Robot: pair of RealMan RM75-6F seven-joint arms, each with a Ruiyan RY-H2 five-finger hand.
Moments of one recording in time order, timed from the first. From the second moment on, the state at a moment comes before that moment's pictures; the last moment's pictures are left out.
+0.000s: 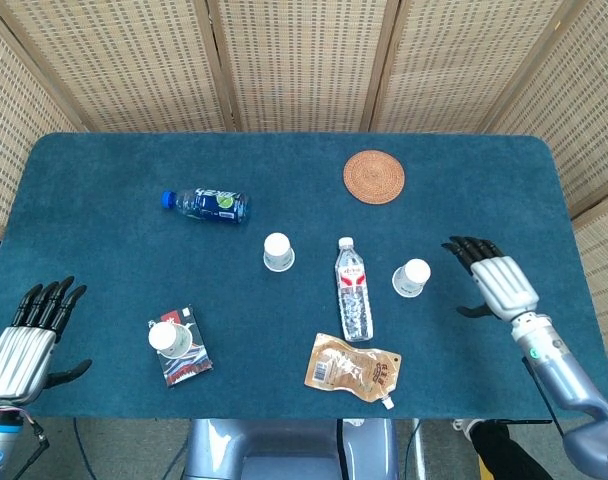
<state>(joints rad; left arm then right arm) -0.09 -1.08 0.00 -1.86 1.60 1.47 0.27 0.50 -1.14 0.18 -1.49 -1.43 0.92 0.12</state>
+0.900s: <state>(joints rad) -0.11 -1.09 -0.02 -1.86 1.54 1.45 0.30 0.67 -1.37 0.21 -1.27 -1.20 0.76 0.05</state>
